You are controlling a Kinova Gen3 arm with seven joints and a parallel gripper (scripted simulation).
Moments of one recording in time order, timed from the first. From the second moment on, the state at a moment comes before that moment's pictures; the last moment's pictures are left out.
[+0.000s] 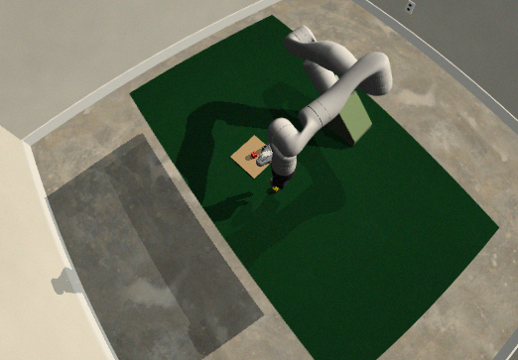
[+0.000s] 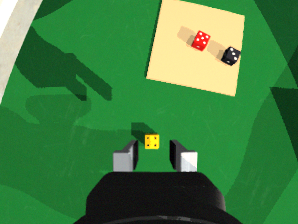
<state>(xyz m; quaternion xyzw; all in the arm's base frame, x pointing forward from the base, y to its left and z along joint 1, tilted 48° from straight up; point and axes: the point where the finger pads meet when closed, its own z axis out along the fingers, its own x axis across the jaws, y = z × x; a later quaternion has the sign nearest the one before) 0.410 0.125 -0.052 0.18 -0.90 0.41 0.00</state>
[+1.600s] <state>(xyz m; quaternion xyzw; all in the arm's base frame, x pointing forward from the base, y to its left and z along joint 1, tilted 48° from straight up) 0.411 0.122 -0.056 0.18 -0.90 0.41 0.00</state>
